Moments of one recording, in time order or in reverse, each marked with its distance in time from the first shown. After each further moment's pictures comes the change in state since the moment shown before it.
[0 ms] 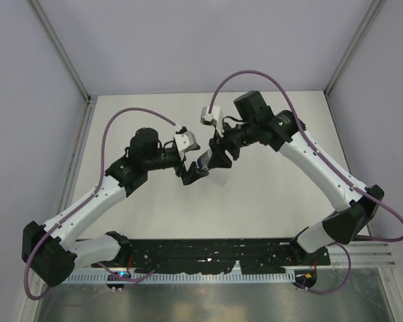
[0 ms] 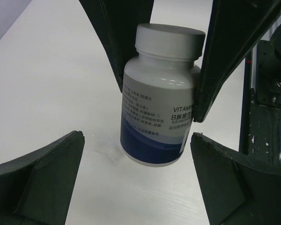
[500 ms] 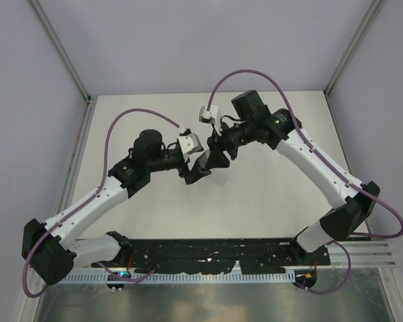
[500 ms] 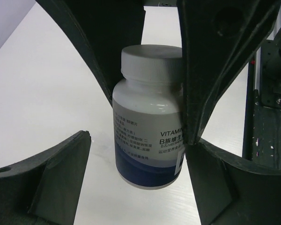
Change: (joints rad) left arm -0.049 0.013 0.000 0.025 -0.071 0.006; right arm -0.002 0.032 0.009 0.002 -0.047 0.051
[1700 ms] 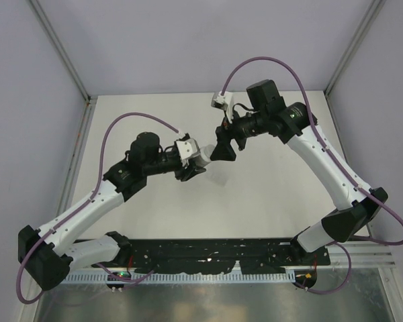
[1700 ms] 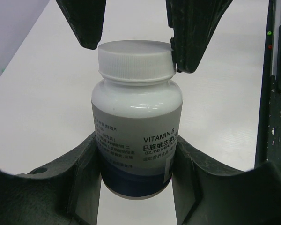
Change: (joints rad) left arm -0.017 -0.054 0.000 -0.073 -0.059 0.096; right arm -0.094 -0.021 0.079 -0.024 -0.041 0.059
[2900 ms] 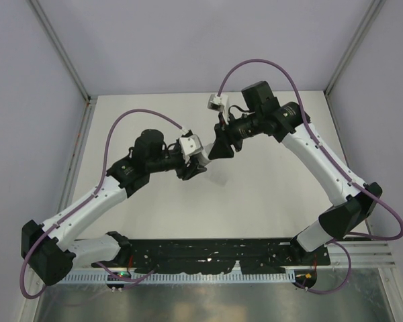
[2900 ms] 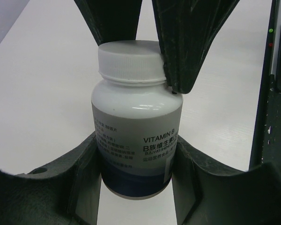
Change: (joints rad) left arm 0.000 0.048 0.038 -0.051 -0.018 -0.034; right arm 0.009 0.034 -0.017 0.008 -0.068 0.022
